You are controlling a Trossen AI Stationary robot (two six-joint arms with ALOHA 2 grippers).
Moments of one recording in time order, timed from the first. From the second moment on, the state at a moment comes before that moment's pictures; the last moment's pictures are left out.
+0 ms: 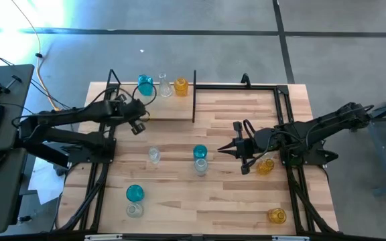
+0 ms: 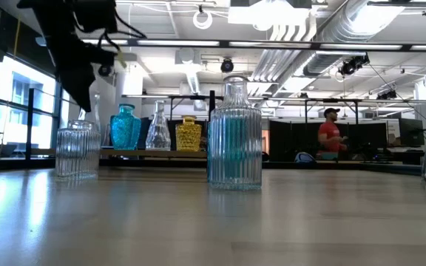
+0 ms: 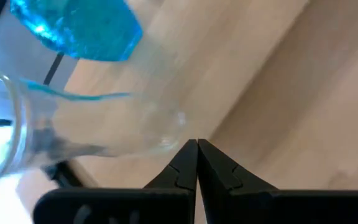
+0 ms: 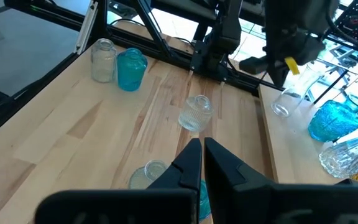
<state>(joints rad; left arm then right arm) 0.34 1.03 0.76 -0.94 -0.50 -0.11 0.31 1.13 0.94 -0.20 0.23 -0.22</state>
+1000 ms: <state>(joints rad) 0.72 1.13 0.76 -0.82 -0.54 0.09 0.31 1.13 0.94 -0.20 0.22 -0.22</state>
